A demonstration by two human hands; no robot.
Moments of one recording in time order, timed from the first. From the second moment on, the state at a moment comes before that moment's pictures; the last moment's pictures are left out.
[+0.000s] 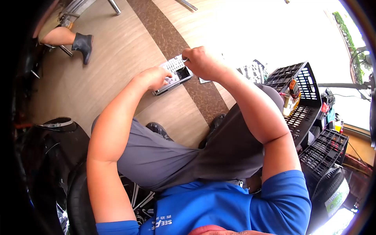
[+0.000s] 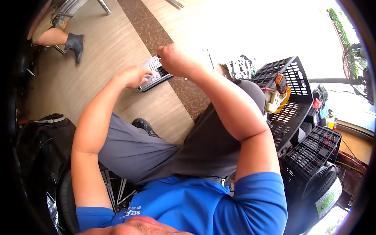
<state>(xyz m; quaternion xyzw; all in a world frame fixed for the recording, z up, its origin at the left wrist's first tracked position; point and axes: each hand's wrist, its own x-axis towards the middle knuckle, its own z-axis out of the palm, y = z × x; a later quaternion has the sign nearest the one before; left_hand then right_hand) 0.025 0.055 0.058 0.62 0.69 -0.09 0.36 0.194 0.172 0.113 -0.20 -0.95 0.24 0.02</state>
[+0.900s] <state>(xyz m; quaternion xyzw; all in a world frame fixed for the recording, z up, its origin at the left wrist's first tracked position) 0.025 0.055 0.044 0.59 0.67 -0.04 0.45 0.179 0.156 0.074 -0.16 -0.96 0.24 -0.05</state>
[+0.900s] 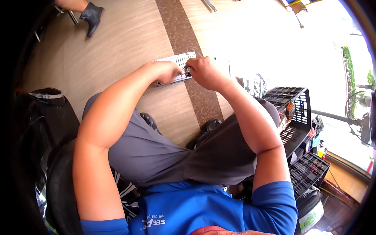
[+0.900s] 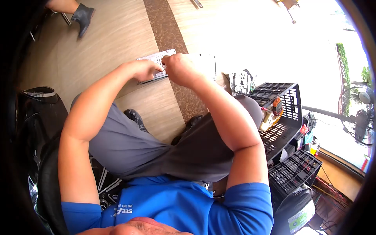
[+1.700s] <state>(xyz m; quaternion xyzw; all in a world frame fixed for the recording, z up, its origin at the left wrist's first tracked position) 0.022 0.058 0.030 0.61 0.66 -0.04 0.44 0.173 0.145 0.079 -0.16 -0.96 0.22 -0.04</state>
